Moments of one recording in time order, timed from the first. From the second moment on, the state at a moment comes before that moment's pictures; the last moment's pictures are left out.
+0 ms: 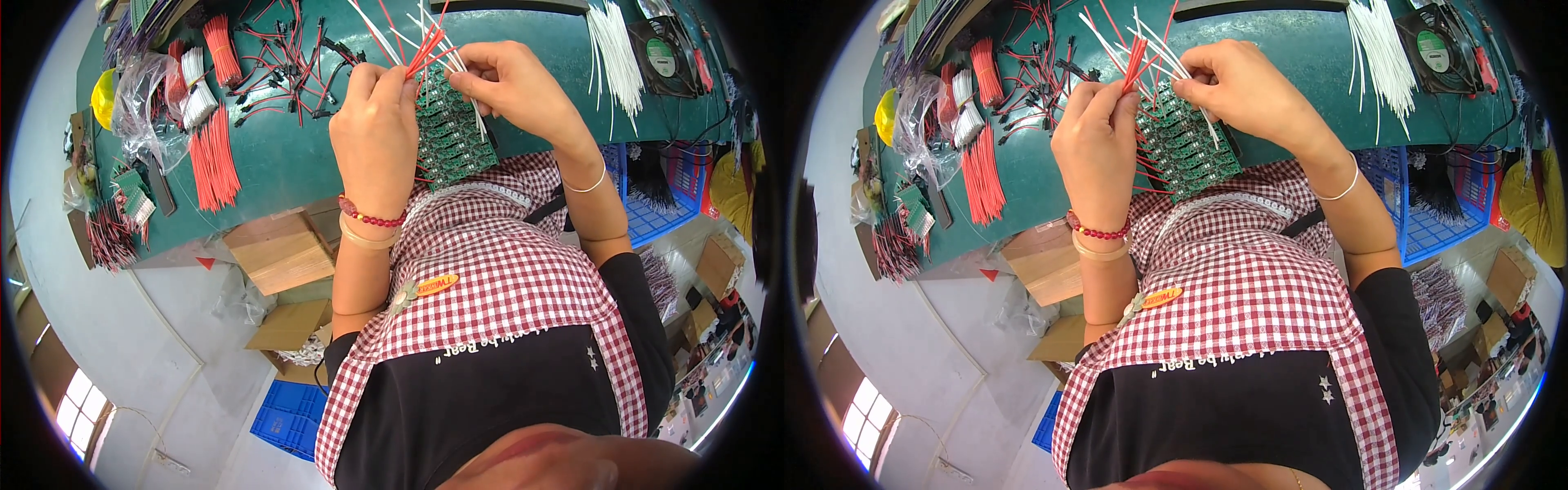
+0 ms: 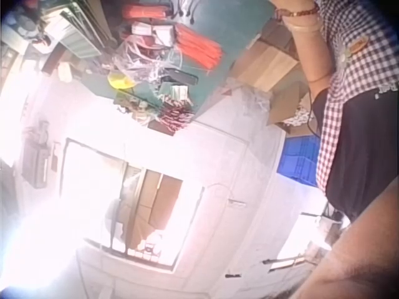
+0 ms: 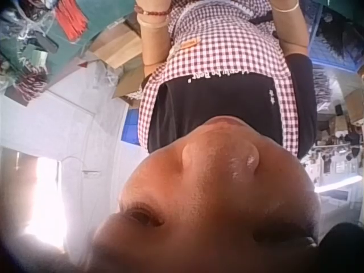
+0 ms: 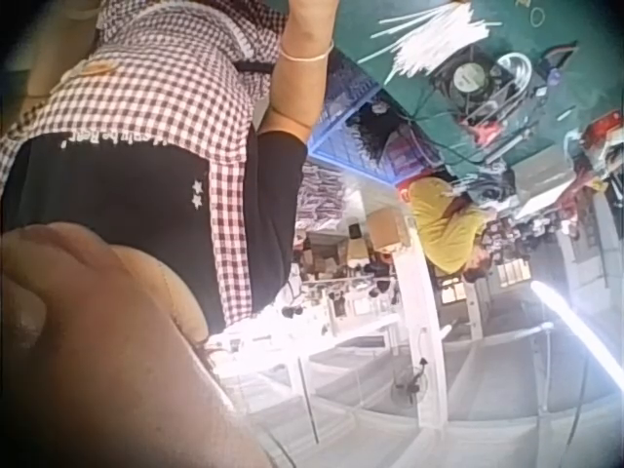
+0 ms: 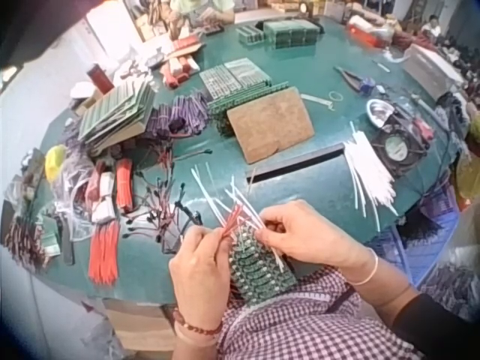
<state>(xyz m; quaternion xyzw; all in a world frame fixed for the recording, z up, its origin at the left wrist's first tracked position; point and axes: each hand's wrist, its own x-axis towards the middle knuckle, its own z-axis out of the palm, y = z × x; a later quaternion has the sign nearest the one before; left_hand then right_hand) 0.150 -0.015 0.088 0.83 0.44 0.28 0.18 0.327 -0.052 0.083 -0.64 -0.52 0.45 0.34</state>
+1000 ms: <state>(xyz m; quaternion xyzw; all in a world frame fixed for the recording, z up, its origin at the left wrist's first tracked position) 0.128 -0.050 0.131 0.44 0.35 0.51 0.65 0.322 0.043 0.127 -0.58 -0.68 0.34 0.30</state>
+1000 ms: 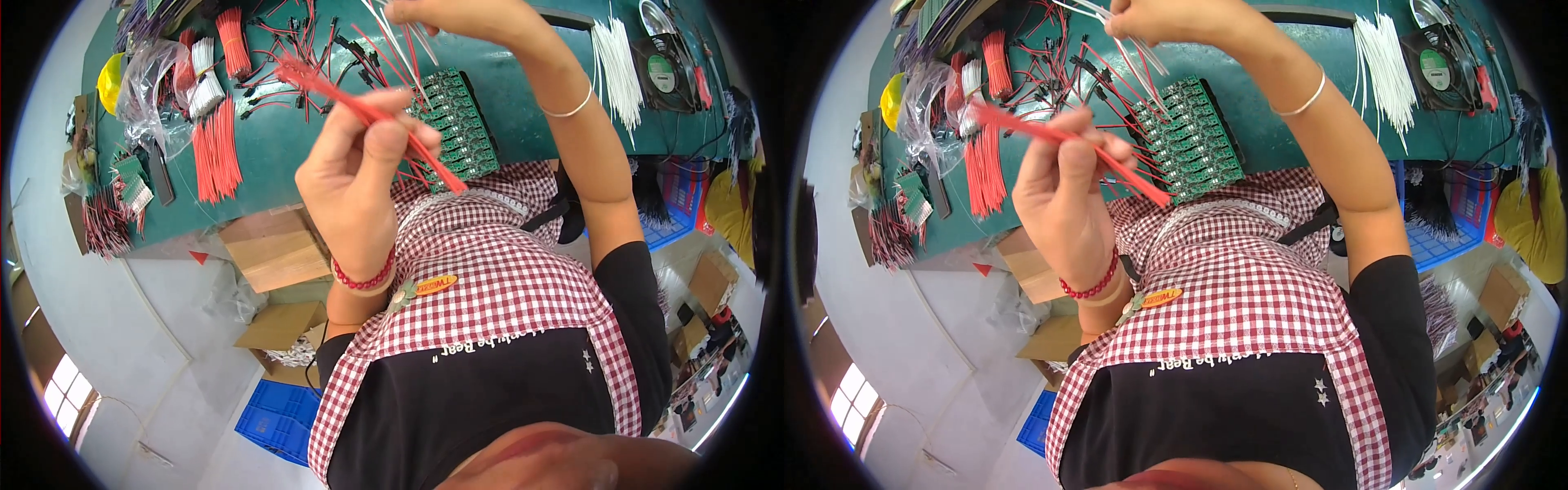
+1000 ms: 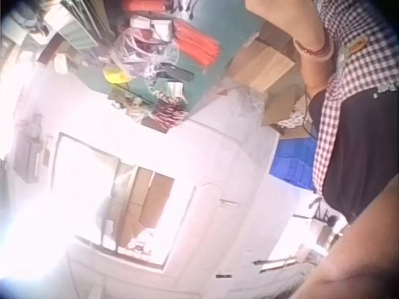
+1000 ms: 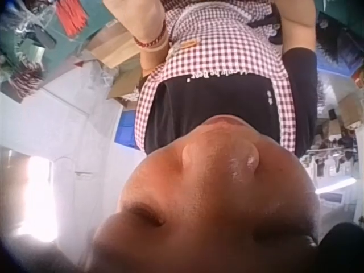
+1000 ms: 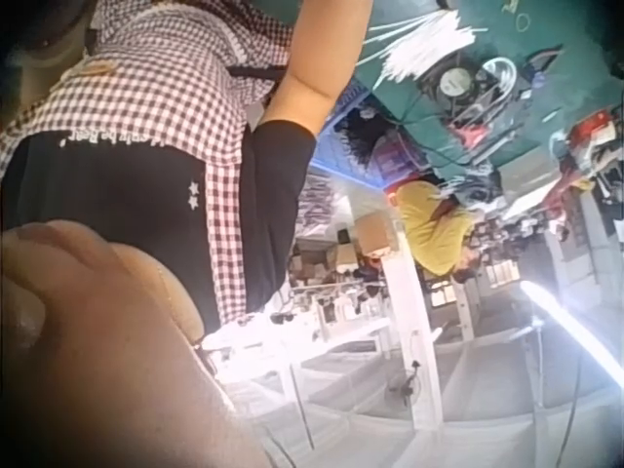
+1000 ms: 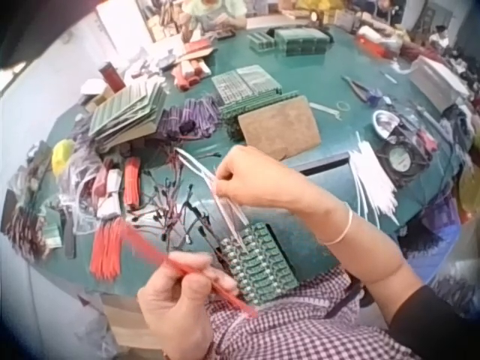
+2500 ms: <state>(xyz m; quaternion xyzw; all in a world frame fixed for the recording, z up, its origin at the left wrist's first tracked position) 0.149 -0.048 0.069 0.76 0.49 0.39 0.17 0.317 -0.065 0.061 -0.58 -0.59 0.36 0.43</state>
